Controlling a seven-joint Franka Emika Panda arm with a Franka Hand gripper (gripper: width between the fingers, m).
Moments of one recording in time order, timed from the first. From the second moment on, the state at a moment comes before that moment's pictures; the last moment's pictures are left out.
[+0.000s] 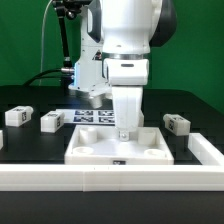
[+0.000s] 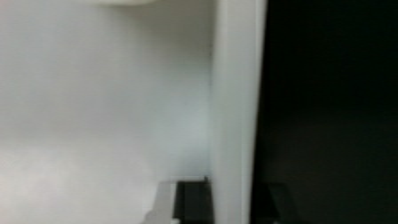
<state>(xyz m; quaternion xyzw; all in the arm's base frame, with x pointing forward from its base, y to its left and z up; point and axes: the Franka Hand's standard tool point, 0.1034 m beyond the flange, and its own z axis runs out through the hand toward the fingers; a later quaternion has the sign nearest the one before) 0.468 0.033 0.005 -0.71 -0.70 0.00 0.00</state>
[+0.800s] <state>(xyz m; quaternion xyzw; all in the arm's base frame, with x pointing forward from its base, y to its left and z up) 0.479 0.068 0.005 -0.70 -0.72 0.00 0.01</state>
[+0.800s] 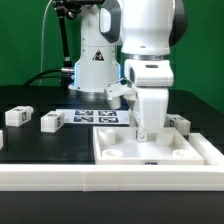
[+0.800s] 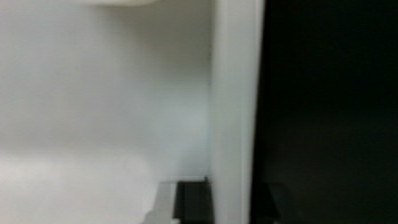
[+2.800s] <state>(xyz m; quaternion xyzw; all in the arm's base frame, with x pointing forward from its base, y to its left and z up) 0.483 0.092 0.063 -0.75 -0.66 -0.03 -0.02</state>
